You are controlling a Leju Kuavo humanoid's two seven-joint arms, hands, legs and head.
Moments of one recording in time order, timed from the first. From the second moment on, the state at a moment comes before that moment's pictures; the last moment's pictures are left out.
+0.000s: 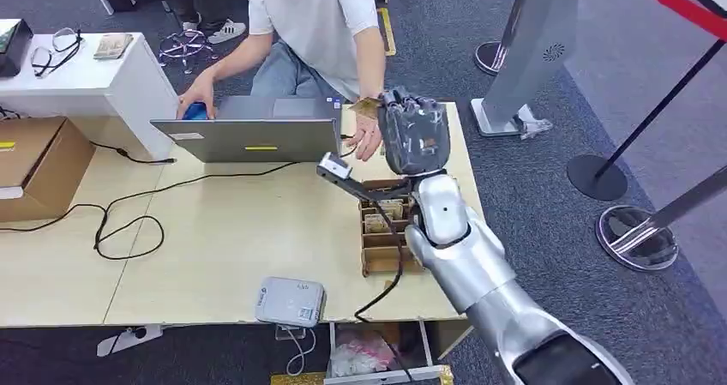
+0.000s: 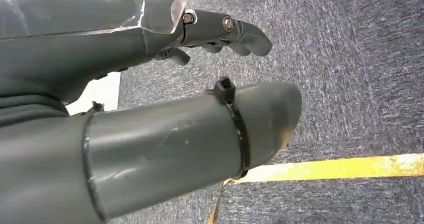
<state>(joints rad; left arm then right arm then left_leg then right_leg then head) -0.03 -0.18 0.97 -0.20 -1.32 0.43 -0.05 -0.70 0.05 0.55 -0.90 1.56 -0.69 0.10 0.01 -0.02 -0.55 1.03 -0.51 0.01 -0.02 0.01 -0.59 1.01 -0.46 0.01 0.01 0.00</state>
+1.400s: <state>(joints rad) -0.03 -0.20 0.98 -0.20 -1.29 0.45 -0.04 -0.45 0.11 0.39 -1.09 0.52 -0.32 -0.39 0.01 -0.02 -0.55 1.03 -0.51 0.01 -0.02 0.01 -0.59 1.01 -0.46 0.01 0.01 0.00</state>
